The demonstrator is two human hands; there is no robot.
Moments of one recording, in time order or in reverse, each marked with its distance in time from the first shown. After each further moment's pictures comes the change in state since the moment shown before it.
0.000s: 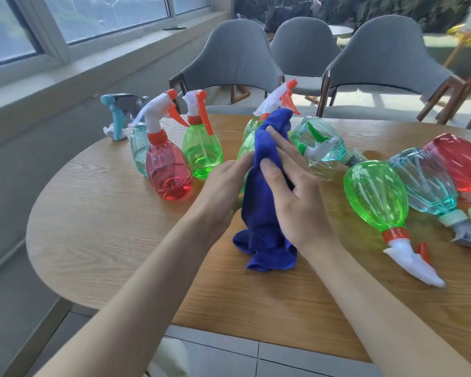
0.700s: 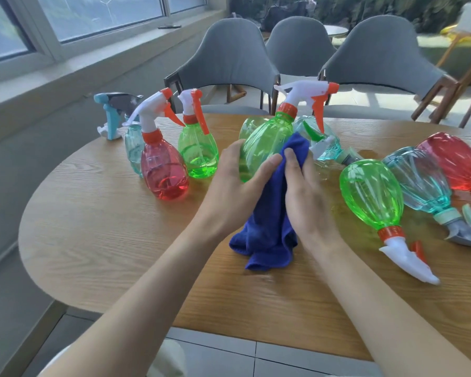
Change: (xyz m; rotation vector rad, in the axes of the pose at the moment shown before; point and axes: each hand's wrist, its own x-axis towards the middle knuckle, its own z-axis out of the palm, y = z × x) left_hand -0.008 -0.001 0.008 0.569 0.080 0.357; right_hand 0.005 -0.007 -0.011 0.245 0.051 0.404
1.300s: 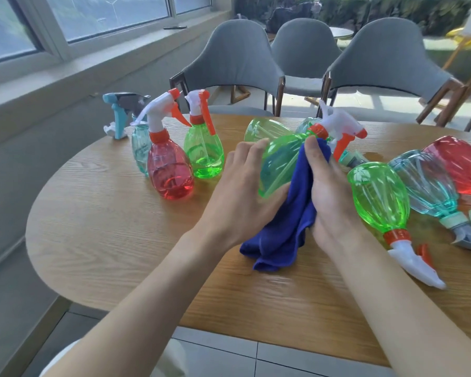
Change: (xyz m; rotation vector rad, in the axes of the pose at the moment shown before) left_hand -0.008 -0.004 0.002 0.378 -0.017 0.289; right_hand 0.008 -0.010 -0.008 0.463 0.110 0.171
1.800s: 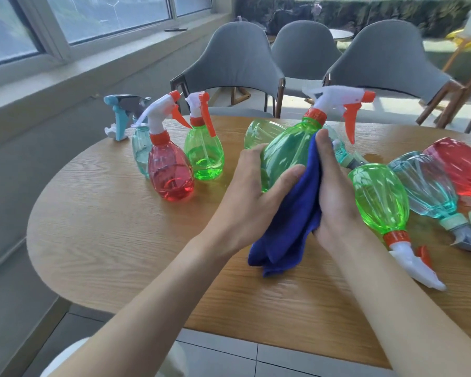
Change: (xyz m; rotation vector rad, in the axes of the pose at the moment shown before) left_hand -0.001 0.015 0.004 -0.418 -0.002 -0.167; right_hand 0.002 -0.004 -0.002 0.096 -0.102 0.026
